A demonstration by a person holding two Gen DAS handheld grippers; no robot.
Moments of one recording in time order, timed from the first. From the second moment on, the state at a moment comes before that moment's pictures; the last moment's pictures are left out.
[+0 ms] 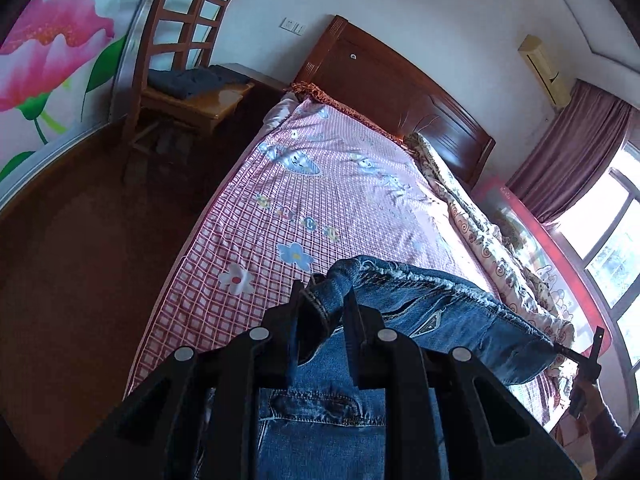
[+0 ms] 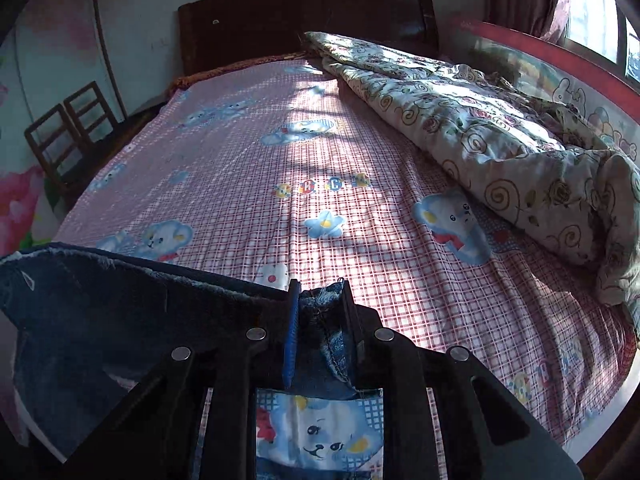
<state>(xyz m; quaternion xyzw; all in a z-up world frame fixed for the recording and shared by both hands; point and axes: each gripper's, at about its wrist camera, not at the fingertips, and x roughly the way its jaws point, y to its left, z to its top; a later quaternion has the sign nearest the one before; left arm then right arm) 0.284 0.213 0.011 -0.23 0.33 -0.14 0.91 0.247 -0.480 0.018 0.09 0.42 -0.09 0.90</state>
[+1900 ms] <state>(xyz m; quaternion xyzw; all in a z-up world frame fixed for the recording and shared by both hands) 0.210 0.248 -0.136 -0.54 0.40 0.08 0.73 0.022 -0.362 -0.097 0.47 0.40 -0.01 0.78</state>
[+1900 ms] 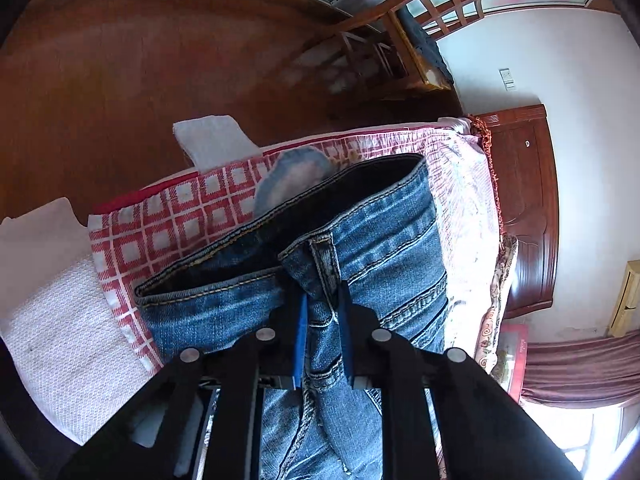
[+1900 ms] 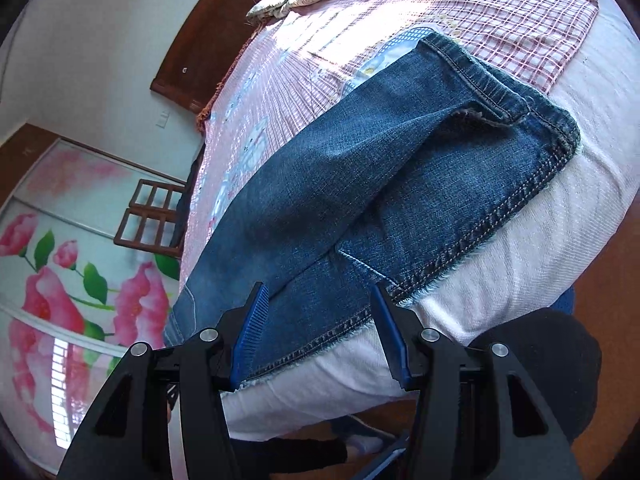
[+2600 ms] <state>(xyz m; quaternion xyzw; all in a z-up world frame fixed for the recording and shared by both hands) 0.212 0.253 -0.089 -0.54 0.39 0.04 0.74 0.027 -0.448 -0.124 0.62 0.31 -0.09 0.71</state>
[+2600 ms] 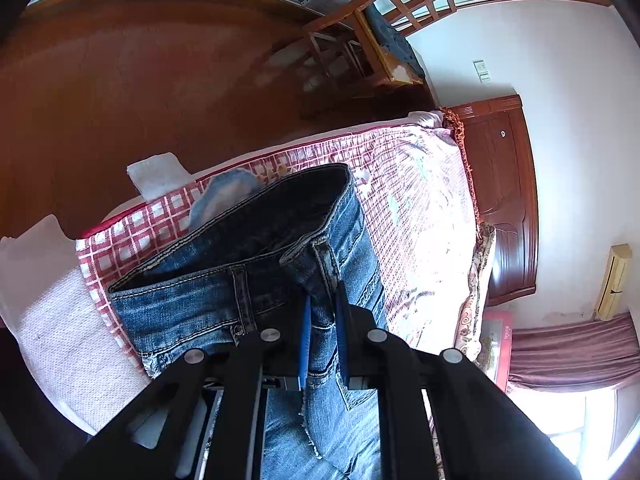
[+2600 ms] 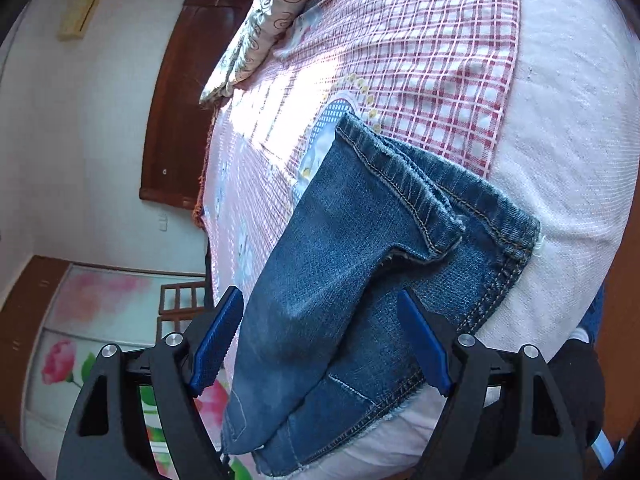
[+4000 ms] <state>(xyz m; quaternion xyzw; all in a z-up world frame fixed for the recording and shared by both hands) 0.157 0.278 -0.115 -0.48 0.42 0.04 0.77 -0.008 -0.472 -0.118 0.51 0.40 -0.07 0.76</state>
